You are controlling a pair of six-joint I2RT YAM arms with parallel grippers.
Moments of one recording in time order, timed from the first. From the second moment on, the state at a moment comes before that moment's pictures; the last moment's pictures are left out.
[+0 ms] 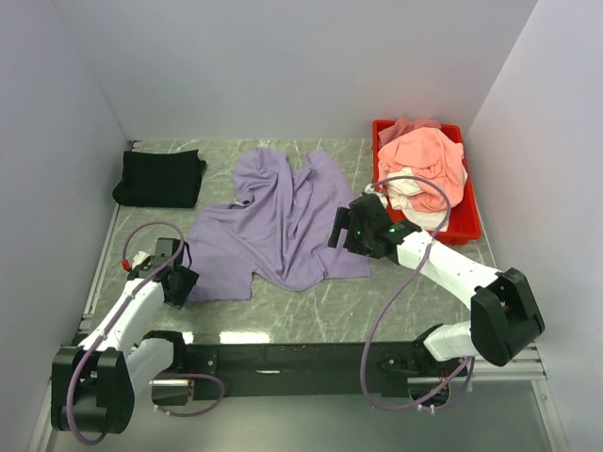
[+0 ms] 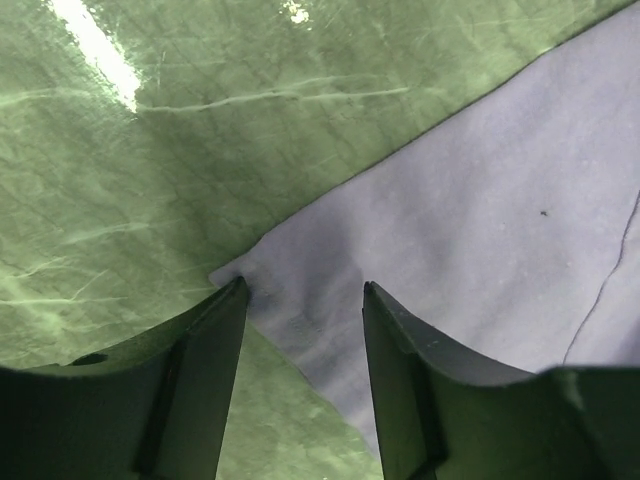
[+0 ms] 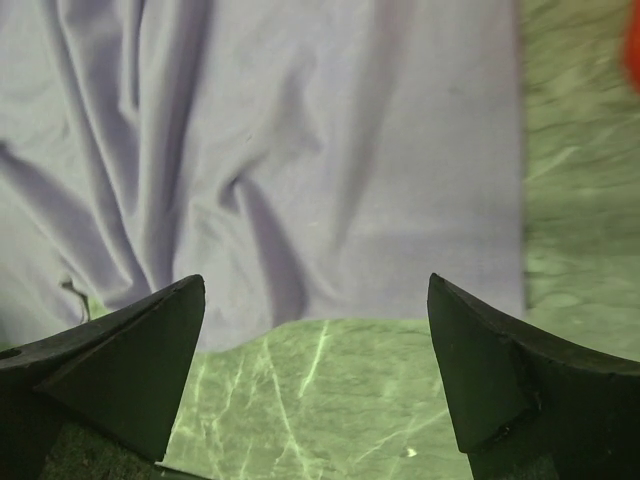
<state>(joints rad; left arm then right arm) -0.06 0.98 0.45 -0.68 -0.26 -1.17 0.57 1.36 0.88 -0.43 0.12 0.73</state>
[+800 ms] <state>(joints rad) 0.06 0.97 0.53 -0.75 -0.31 -1.20 0.50 1.34 0.85 -0.46 0.10 0.64</state>
